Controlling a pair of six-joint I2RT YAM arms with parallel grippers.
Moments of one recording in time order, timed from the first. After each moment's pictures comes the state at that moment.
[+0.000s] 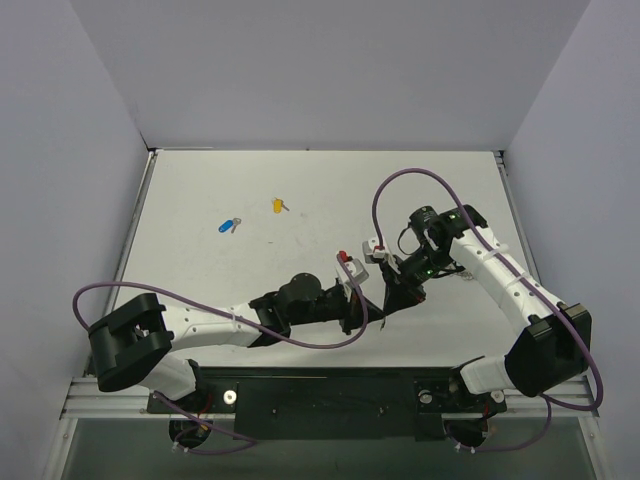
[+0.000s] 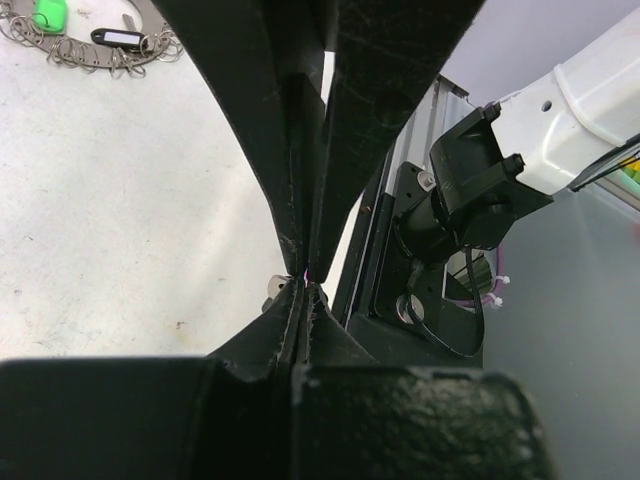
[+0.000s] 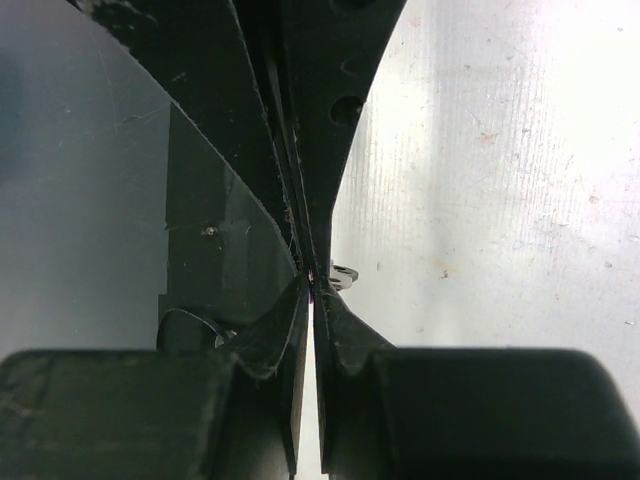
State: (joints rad) left arm -1.14 1.45 0.69 0.62 0.22 -0.41; right arm 0.40 1.38 1.17 -1.38 -0.87 -1.13
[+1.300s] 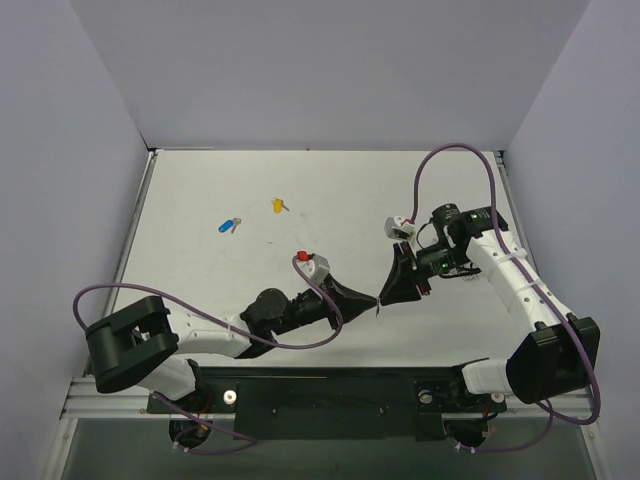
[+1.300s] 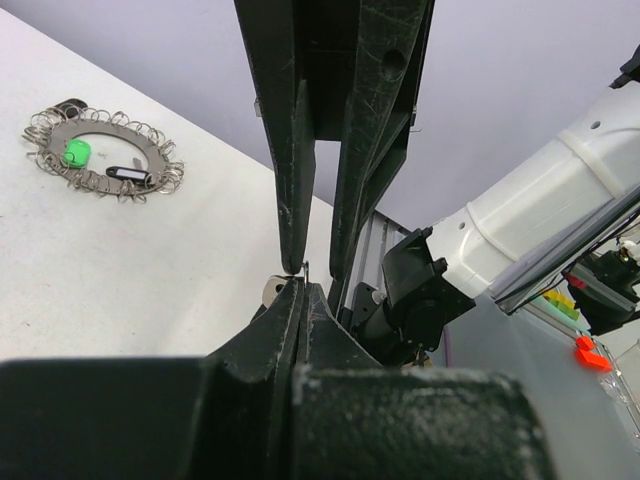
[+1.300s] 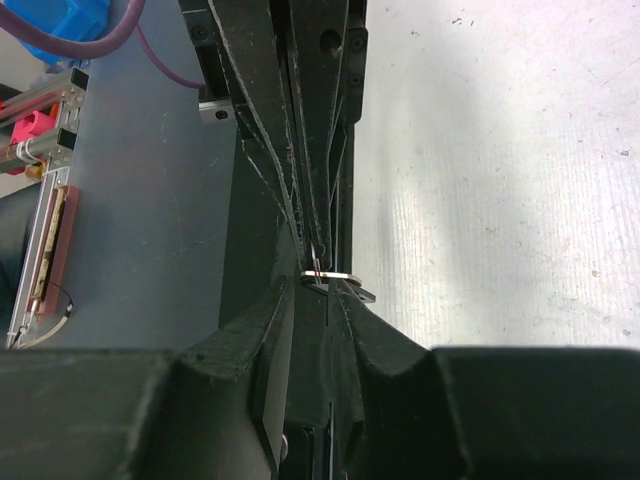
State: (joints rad) left arm -1.13 1.43 0.48 1.17 0.13 -0.57; right arm 0.25 1.33 1.14 -1.38 -1.19 -1.07
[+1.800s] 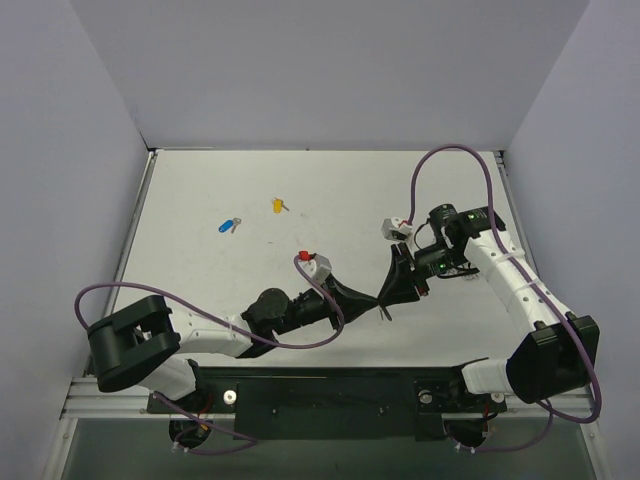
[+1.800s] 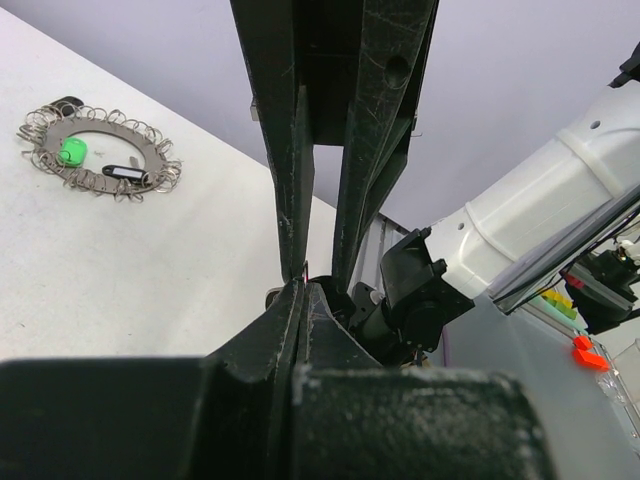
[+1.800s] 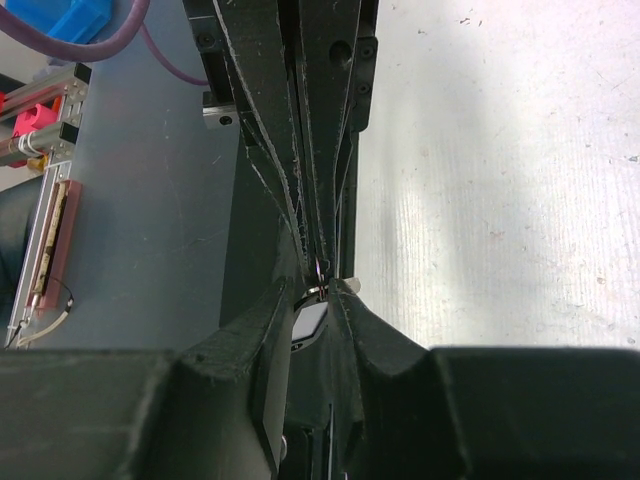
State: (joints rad) left arm -1.13 1.44 0.48 1.17 0.13 -0.57; right arm 0.28 1.34 1.14 -1.37 -1.19 -1.07
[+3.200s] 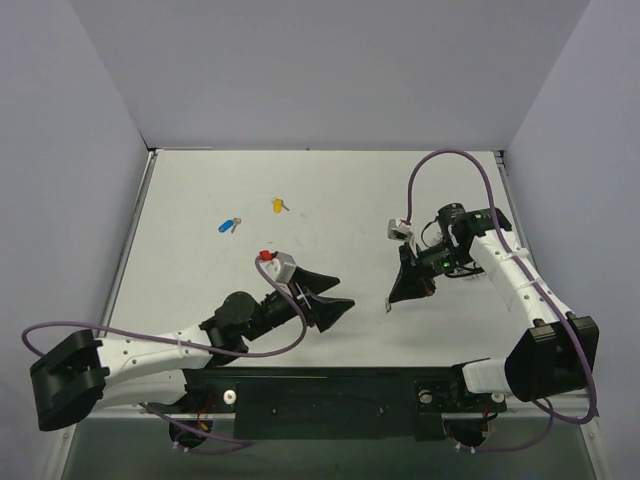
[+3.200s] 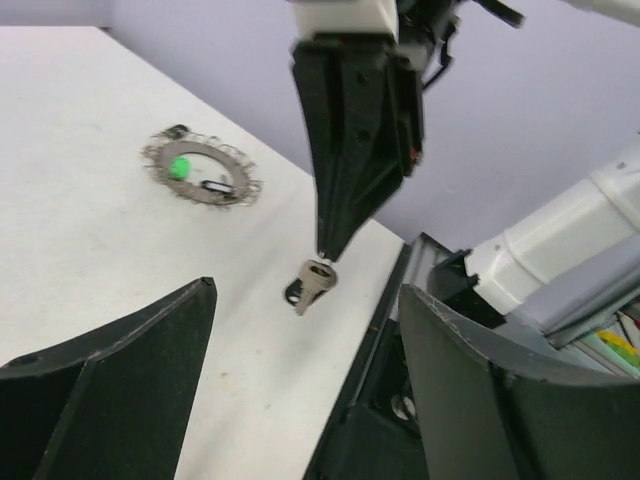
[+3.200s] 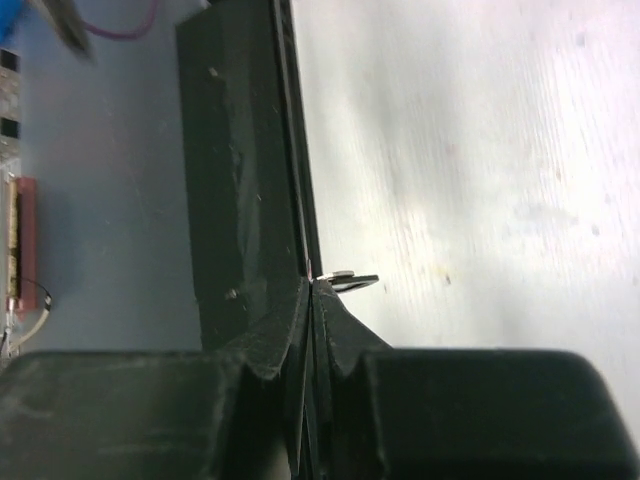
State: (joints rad) left arm -1.12 1.13 0.38 0.95 0.01 -0.51; right arm 0.21 1.34 1.13 -1.33 -1.07 -0.99
